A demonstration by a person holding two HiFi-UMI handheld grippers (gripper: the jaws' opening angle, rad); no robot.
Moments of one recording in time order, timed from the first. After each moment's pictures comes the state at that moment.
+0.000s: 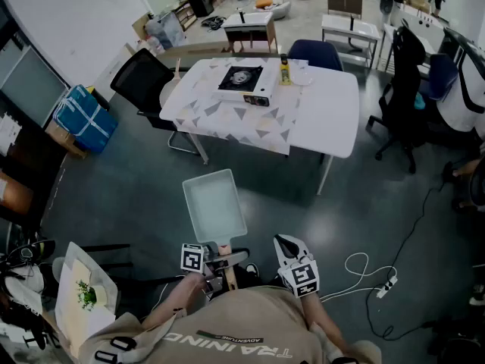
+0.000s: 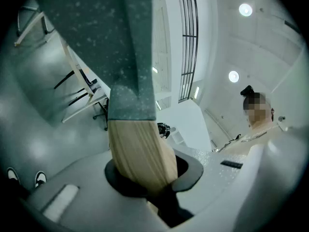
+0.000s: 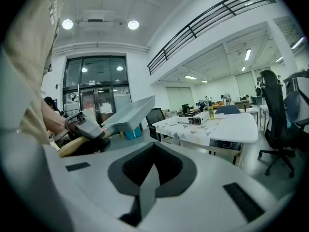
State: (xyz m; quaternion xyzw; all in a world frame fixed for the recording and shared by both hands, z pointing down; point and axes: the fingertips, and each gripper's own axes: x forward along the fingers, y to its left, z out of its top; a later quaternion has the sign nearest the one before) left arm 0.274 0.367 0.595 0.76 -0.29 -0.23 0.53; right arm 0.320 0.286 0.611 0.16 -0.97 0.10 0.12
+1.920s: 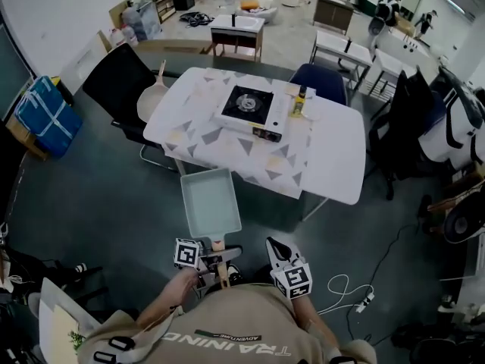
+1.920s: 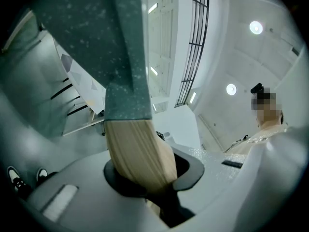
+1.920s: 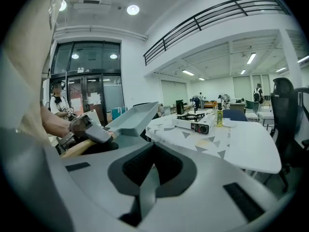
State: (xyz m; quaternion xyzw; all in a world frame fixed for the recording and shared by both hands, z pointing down) left arm 0.048 0.240 0.600 0.76 -0.23 -0.24 0.55; right arm 0.105 0.175 0.593 0.21 -0.96 0.09 0.16
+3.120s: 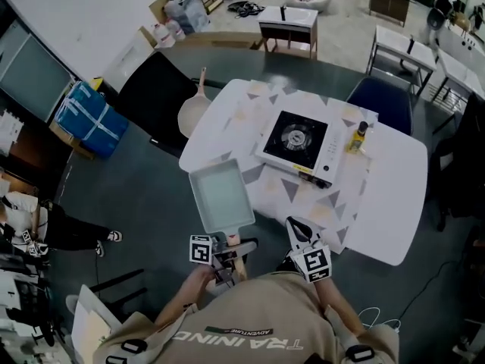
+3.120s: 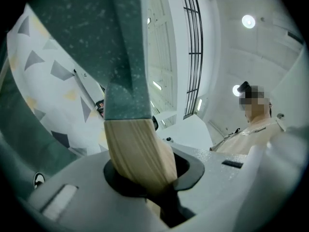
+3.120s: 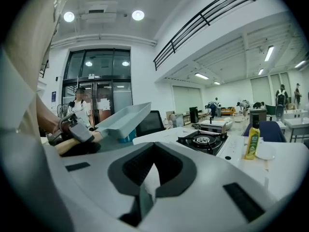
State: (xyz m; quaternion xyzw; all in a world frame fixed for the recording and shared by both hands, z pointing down) left arm -0.120 0.050 0.590 0.75 -0.33 -0.26 0.51; right arm -0.083 -0.059 0.590 0.13 -0.98 0.06 0.11
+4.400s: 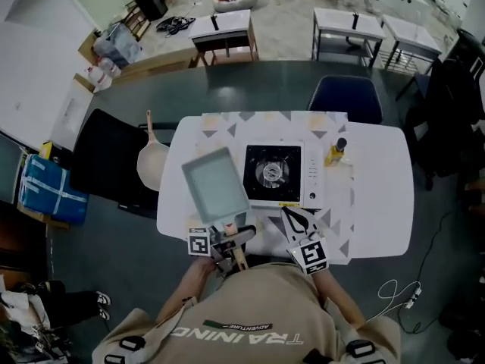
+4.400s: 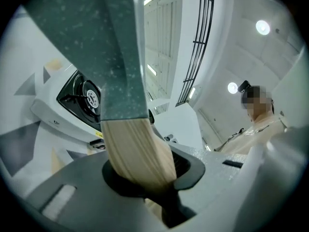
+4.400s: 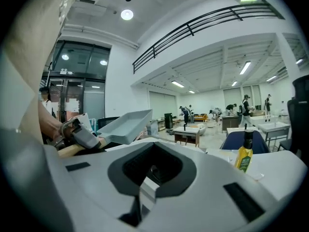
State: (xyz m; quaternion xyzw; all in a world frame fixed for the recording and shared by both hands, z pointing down) left arm -0.227 -0.139 0.588 0.80 -0.22 -0.19 0.53; right arm -0.160 -0.218 0.570 0.29 -0.95 0.05 0.08
